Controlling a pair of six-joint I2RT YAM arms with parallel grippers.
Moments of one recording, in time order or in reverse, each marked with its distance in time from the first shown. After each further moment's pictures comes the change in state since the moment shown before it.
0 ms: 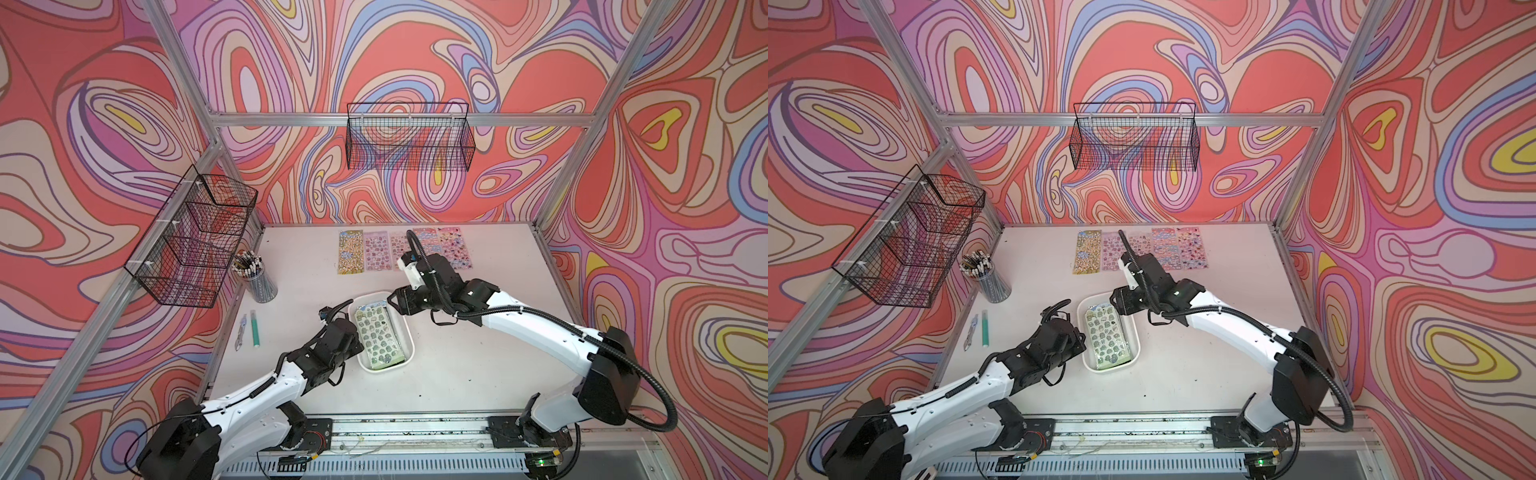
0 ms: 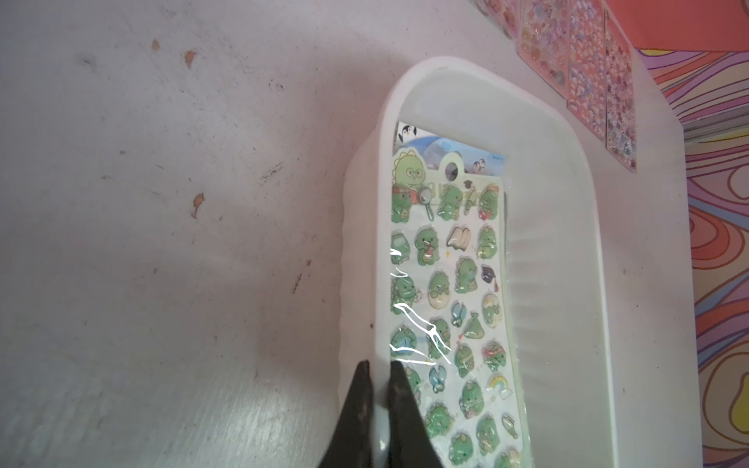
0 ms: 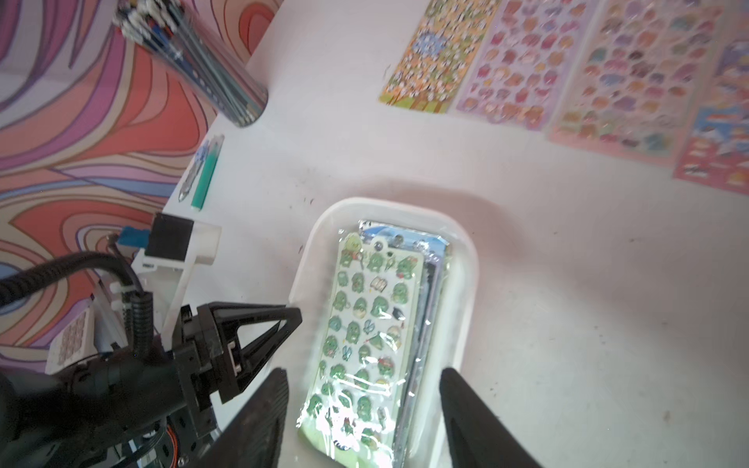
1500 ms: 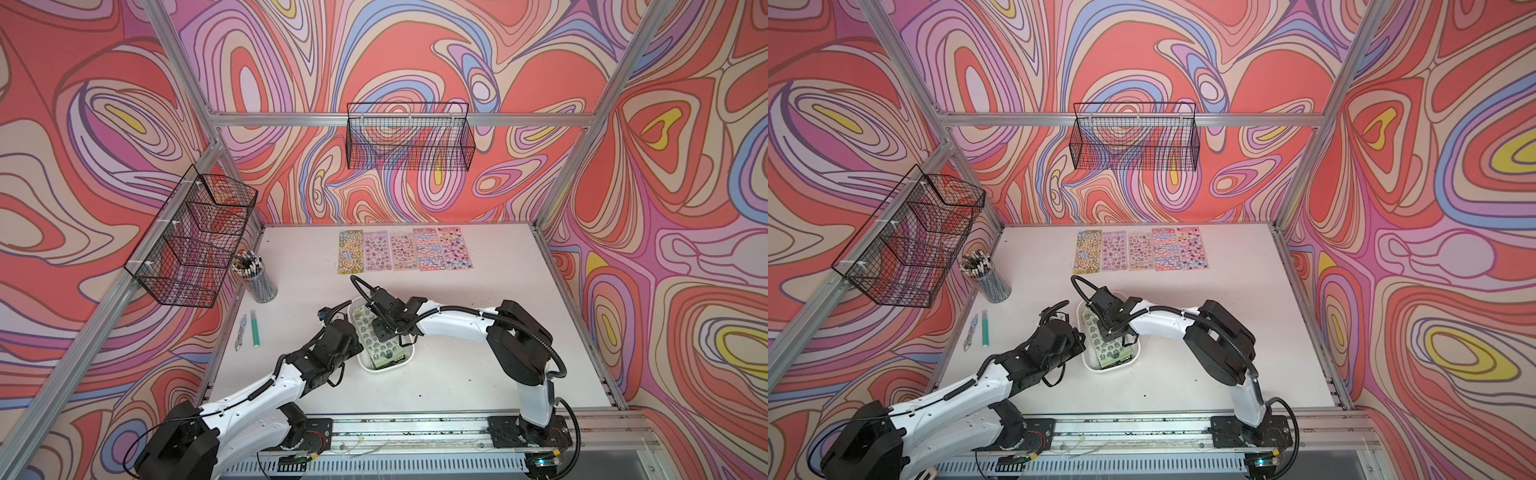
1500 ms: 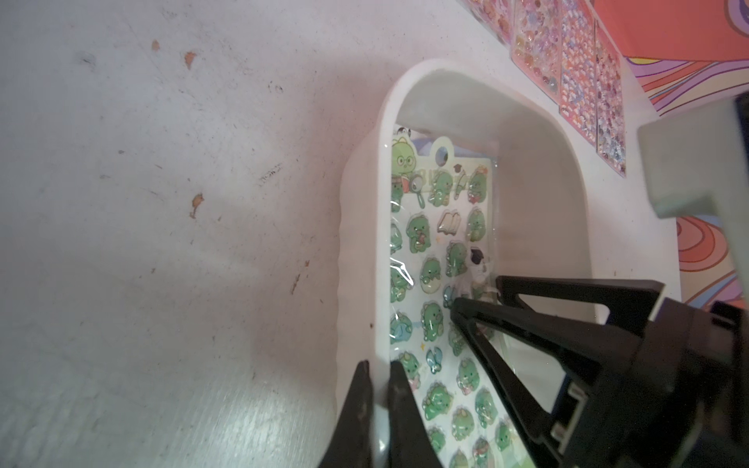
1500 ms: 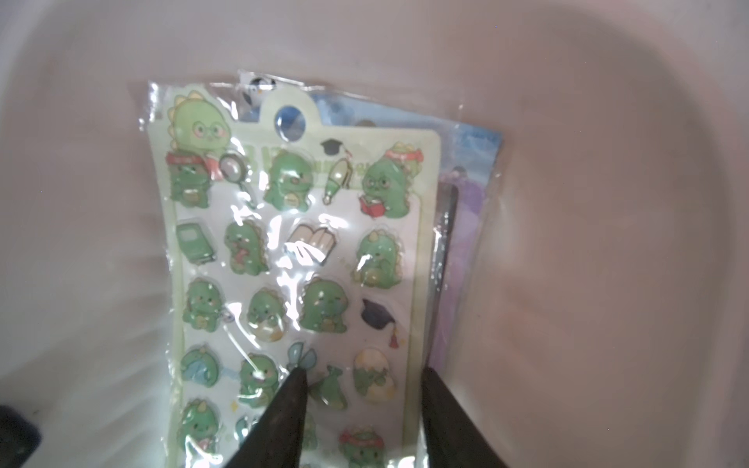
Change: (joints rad) left arm 0.000 -0.034 -0.019 0.005 0.000 0.001; right arm 0.132 0.443 0.137 -0.059 0.274 0.012
